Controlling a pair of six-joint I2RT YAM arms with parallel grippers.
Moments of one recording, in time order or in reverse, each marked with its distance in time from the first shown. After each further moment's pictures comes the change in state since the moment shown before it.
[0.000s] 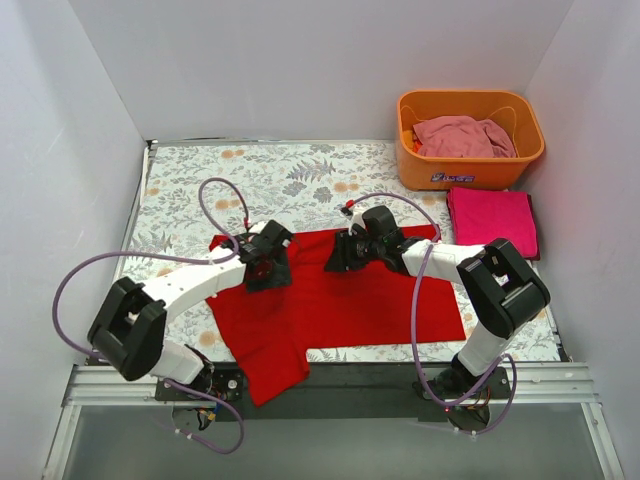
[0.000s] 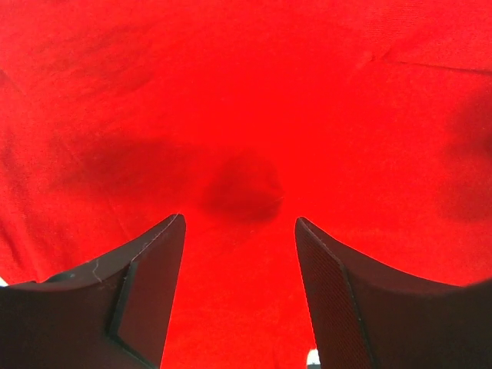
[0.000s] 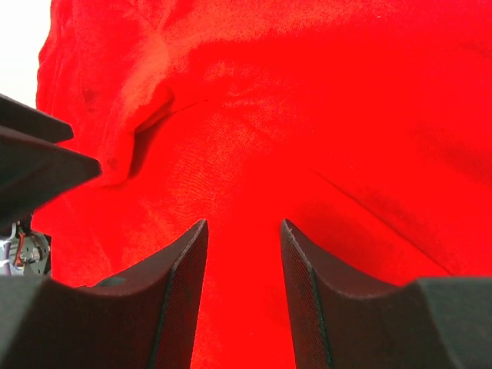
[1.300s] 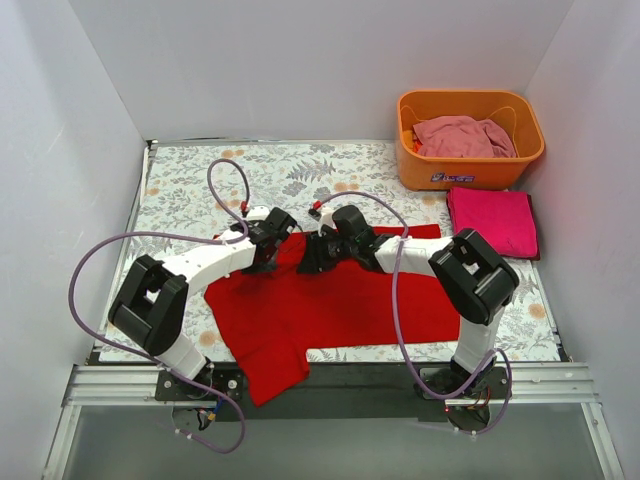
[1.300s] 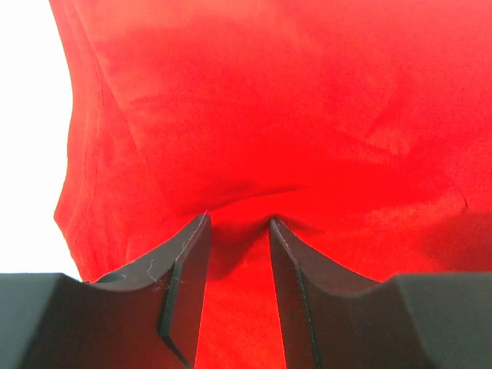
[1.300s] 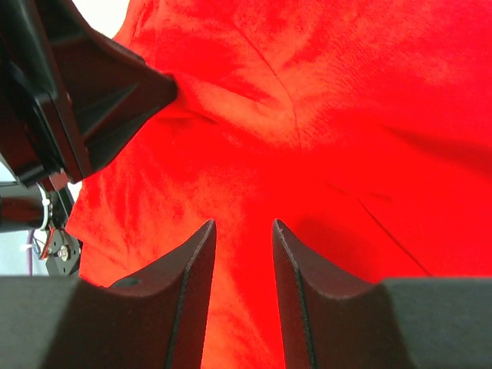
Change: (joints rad) left arm 0.018 0.193 0.147 -0.066 -0.322 0.076; right arm 0.127 0.150 0.155 0.074 -0.048 0.018
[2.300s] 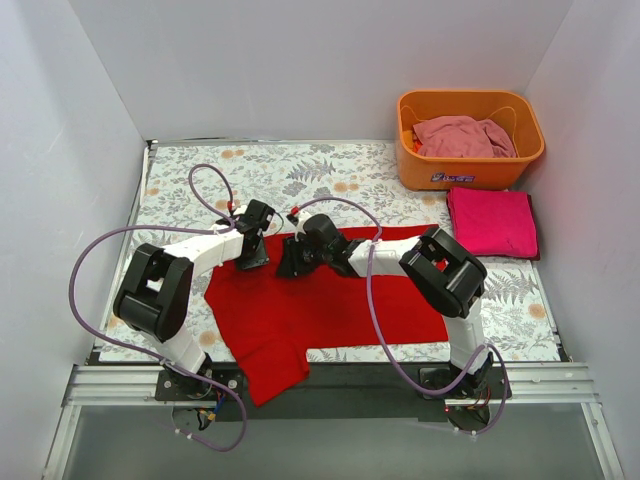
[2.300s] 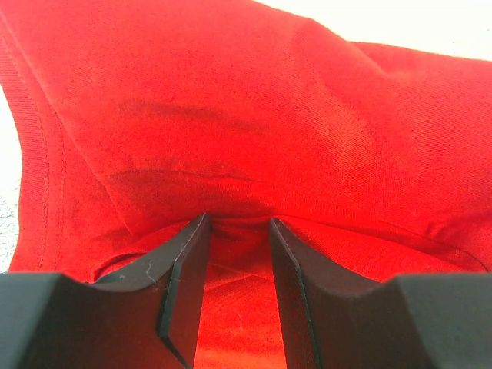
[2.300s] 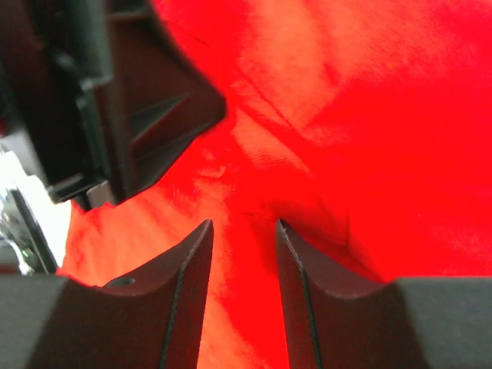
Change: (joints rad) left arm 0.192 0.074 -0.046 0.197 0.215 0.086; right arm 0.125 0.169 0.156 0.023 0.180 0.083
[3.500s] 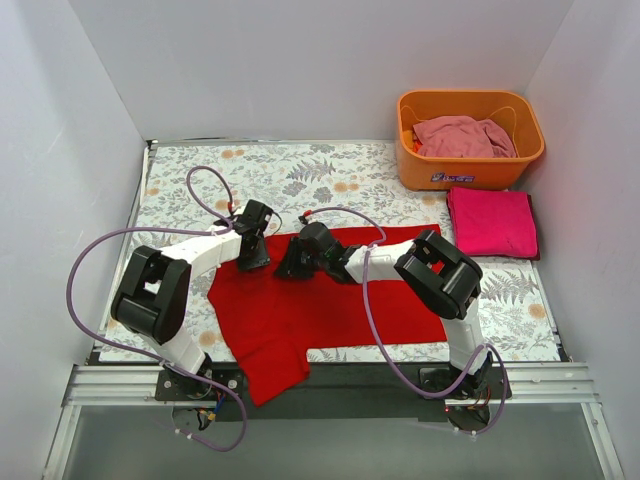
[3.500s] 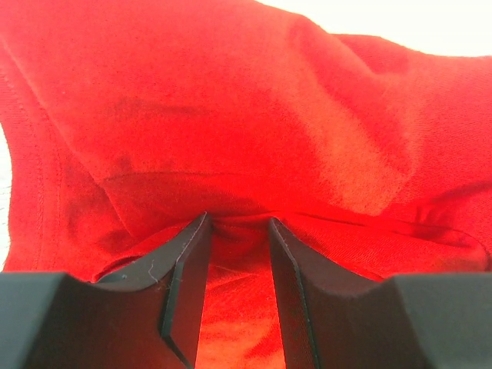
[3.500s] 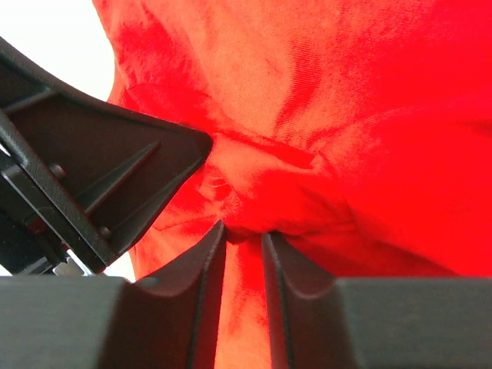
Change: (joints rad) left arm 0.009 -0.019 -0.013 0.013 0.063 0.006; right arm 0.044 0.017 -0.023 0.024 0.163 0.436
